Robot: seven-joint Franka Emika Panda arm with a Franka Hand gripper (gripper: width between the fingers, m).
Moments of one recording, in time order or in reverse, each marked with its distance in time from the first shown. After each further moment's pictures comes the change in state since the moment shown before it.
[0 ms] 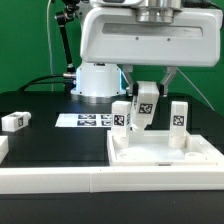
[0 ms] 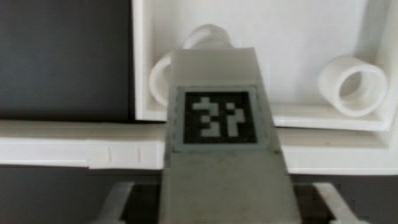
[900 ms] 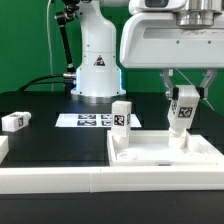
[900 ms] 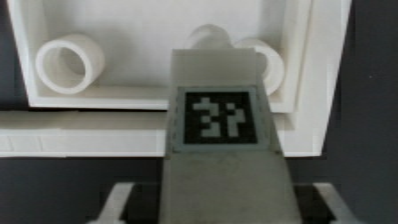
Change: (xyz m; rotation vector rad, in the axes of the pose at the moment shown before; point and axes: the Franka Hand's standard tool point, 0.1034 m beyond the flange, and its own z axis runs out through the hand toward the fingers) arm 0.011 -0.056 0.002 0.030 0.051 0.021
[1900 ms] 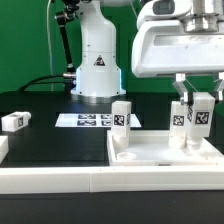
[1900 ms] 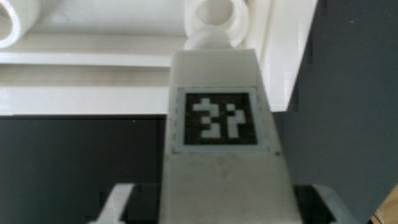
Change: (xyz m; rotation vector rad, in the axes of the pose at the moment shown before) arm 0.001 -0.022 0.012 0.024 0.270 -0.013
